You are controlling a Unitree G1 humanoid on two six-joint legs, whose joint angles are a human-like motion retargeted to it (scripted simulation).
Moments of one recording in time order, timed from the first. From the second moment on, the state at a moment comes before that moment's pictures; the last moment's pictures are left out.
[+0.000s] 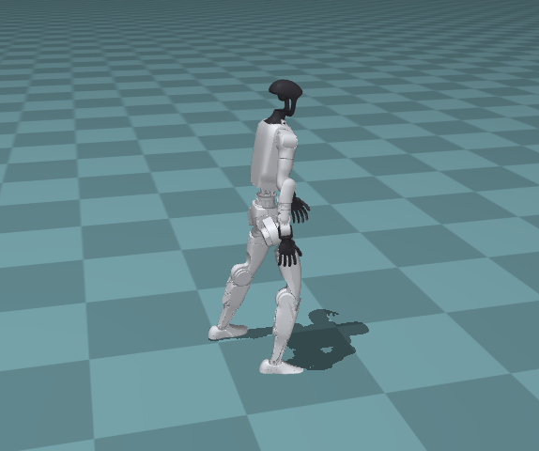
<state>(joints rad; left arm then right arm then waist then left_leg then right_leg) -0.45 0.29 -0.29 1.42 0.07 -0.19 -0.06 -0.05 -0.18 -0.02 1.51 0.20 -0.15 0.04 0.08 -0.06 0.18 0.23 0.08 0.19 0.07 -0.30 -0.01 -0.23 -0.22 -0.12 0.41 -0.12 0.10</state>
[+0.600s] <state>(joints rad) -0.13 0.22 -0.17 1.55 -0.16 -0.18 -0.01 -0.51 -0.25 0.18 1.20 0.32 -0.26 -0.18 0.22 -0.09 0.24 0.02 0.14 0.34 0.04 -0.17 -0.02 0.09 -0.21 0.04 0.32 -0.17 0.11</state>
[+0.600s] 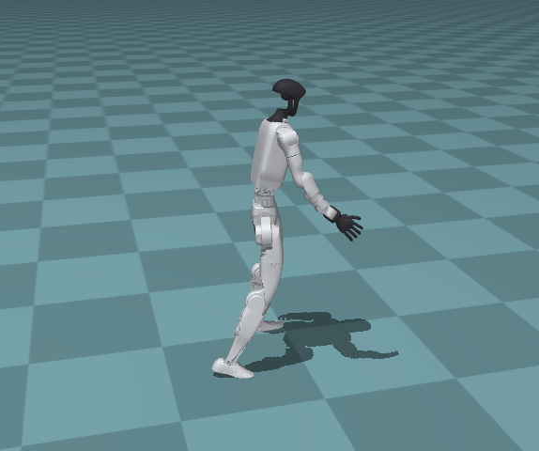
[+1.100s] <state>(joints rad) -0.43 0.28 -0.27 1.36 -0.11 -0.21 0.02 -0.20 -0.15 -0.04 1.52 0.31 -0.15 -0.08 0.12 -0.11 0.21 0.28 0.07 0.21 0.07 -0.29 -0.01 -0.14 -0.23 -0.08 0.20 -0.10 0.11</state>
